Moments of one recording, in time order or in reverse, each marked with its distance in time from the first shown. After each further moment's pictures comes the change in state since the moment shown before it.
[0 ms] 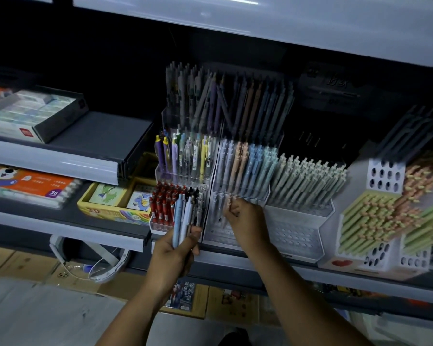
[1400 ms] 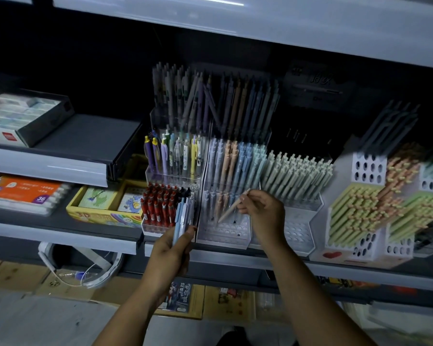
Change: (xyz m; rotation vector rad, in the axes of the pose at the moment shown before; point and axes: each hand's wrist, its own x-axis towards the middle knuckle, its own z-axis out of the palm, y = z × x) left_hand 0.000 0.002 0.003 0.007 -0.101 -0.072; right_hand -0.006 0.016 -0.042 0.685 0.196 0.195
